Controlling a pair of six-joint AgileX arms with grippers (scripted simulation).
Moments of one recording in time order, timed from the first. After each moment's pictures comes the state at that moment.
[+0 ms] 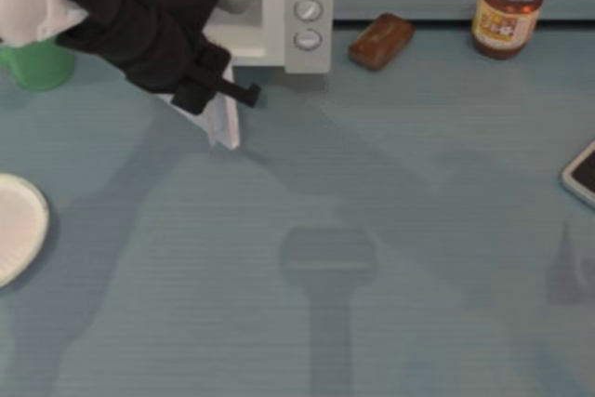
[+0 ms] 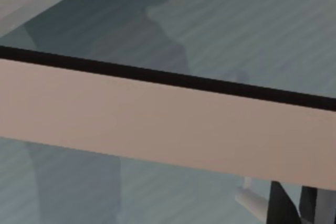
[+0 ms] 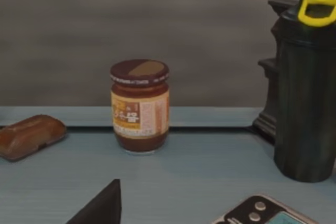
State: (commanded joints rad) left arm -0.40 1.76 1.39 -0.69 0.10 0.18; right arm 0.00 0.00 0.00 0.00 0.00 0.00
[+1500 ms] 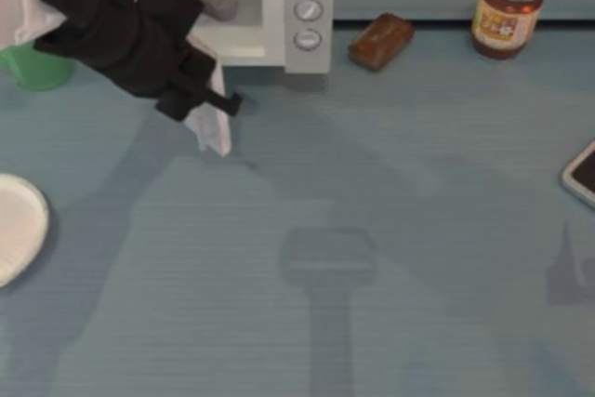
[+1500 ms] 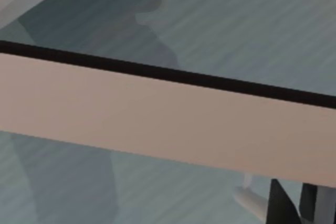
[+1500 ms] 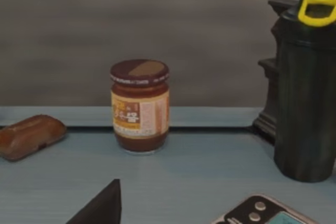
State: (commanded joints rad) left arm -0.37 1.73 1.36 -0.70 0.15 0.26; right arm 0.00 0.00 0.00 0.00 0.00 0.00
